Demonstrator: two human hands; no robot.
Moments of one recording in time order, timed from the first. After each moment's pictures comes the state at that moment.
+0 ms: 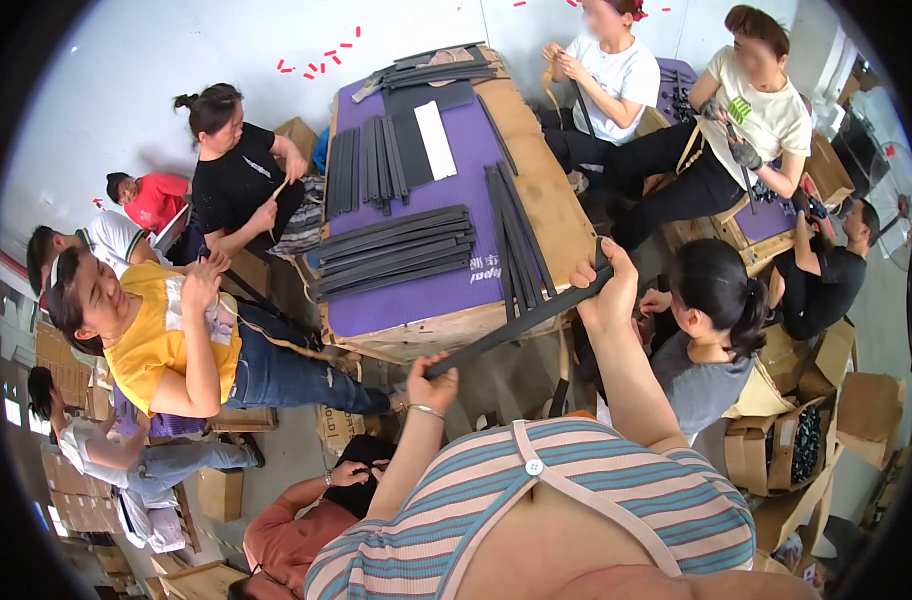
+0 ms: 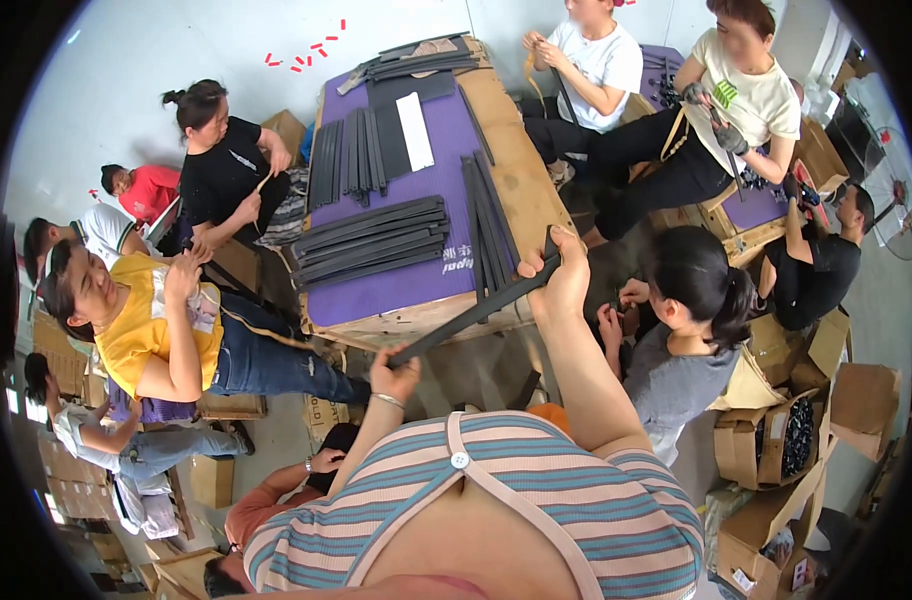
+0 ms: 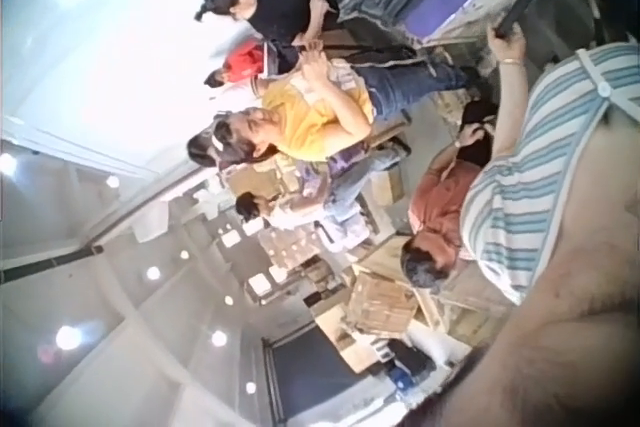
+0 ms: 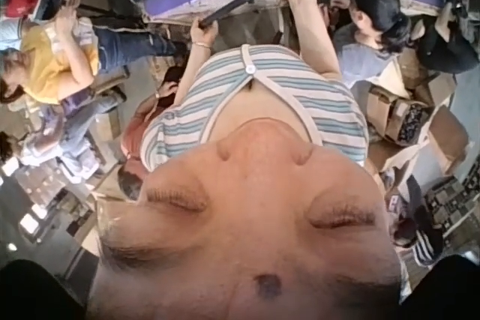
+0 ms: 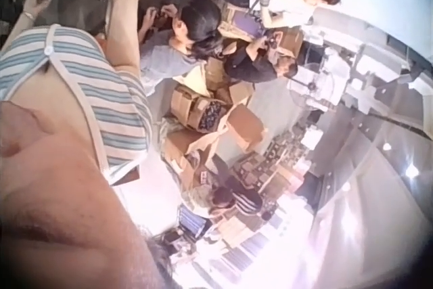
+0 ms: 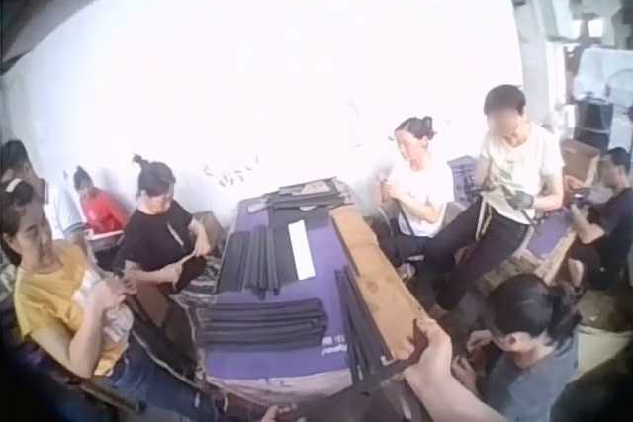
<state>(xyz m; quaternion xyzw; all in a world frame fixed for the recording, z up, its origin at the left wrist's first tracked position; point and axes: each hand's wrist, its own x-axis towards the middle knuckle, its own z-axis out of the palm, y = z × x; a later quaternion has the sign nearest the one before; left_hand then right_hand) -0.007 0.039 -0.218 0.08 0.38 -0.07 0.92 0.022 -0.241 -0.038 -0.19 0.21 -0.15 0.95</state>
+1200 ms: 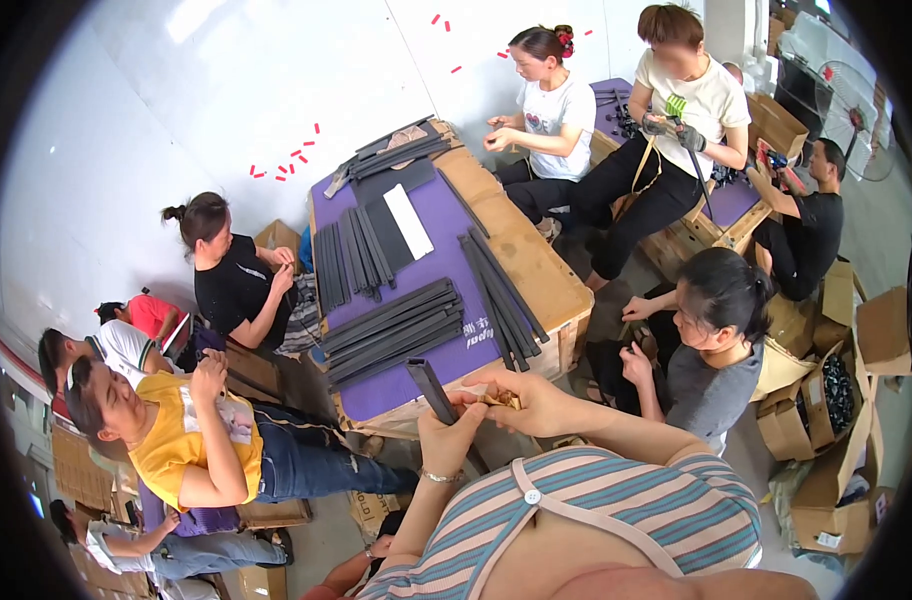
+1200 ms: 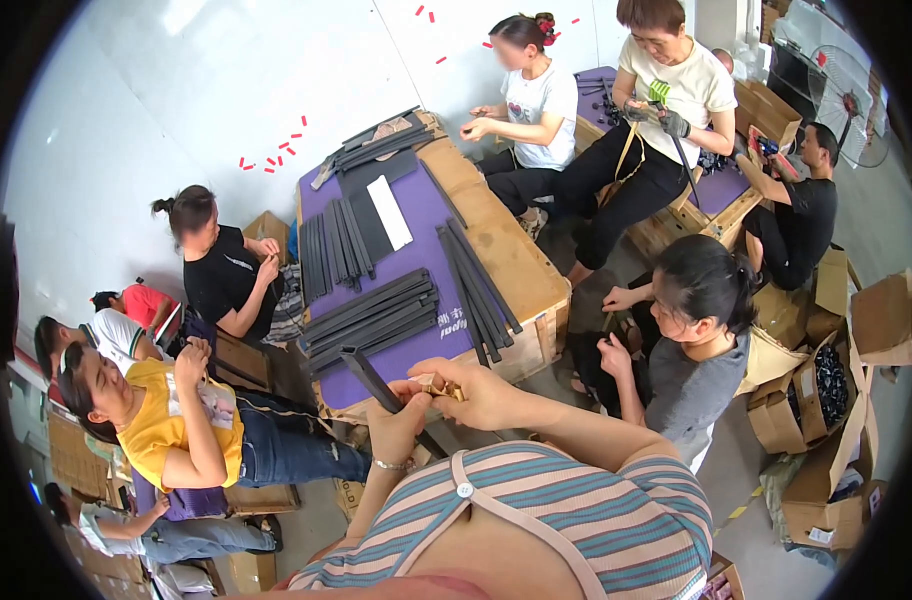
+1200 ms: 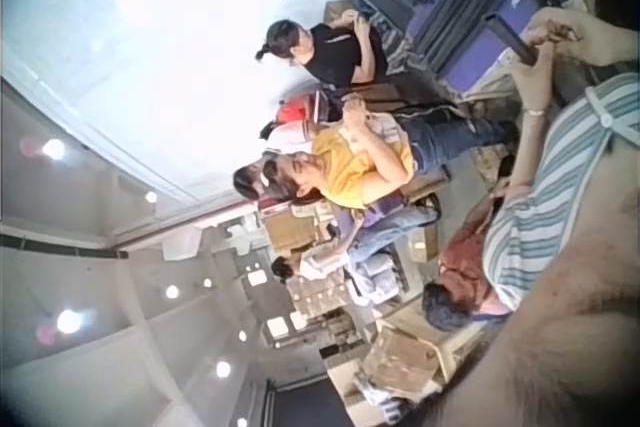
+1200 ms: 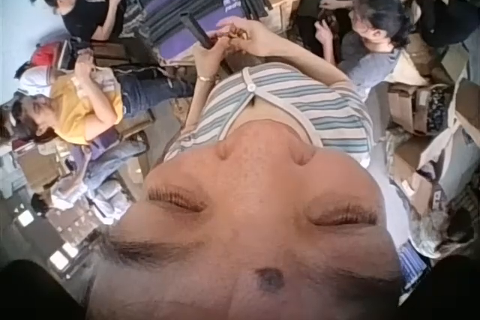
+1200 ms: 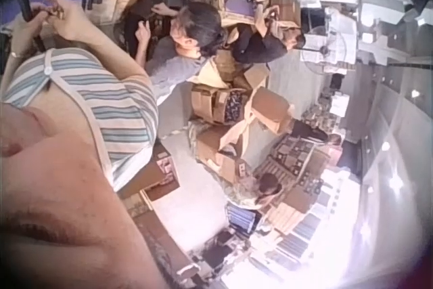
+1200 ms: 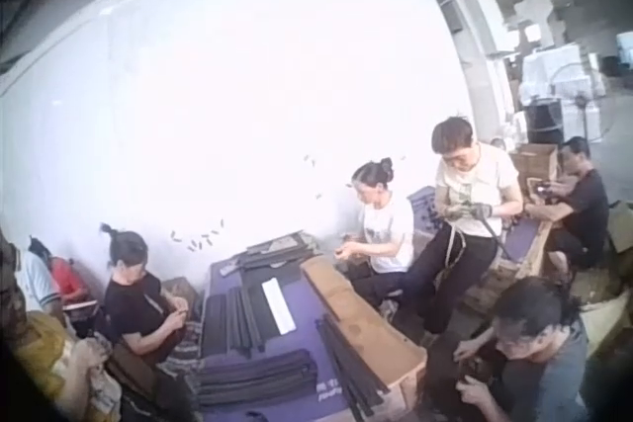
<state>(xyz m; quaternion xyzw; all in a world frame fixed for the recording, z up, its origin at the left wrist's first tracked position) -0.028 -0.013 -0.031 0.70 -0.05 -0.10 0.71 -0.040 -0.180 -0.028 -0.67 -0.17 0.09 0.72</state>
